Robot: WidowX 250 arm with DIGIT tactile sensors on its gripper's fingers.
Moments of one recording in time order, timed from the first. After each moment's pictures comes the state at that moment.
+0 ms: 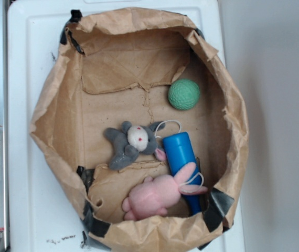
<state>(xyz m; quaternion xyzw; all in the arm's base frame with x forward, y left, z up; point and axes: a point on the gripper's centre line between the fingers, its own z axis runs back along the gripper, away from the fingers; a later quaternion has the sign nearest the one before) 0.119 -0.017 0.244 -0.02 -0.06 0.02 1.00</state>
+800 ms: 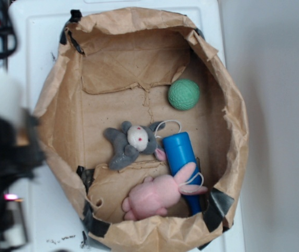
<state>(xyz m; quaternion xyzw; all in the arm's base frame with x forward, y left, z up) 0.204 -0.017 0.238 -0.03 -0.08 0.10 0.99</state>
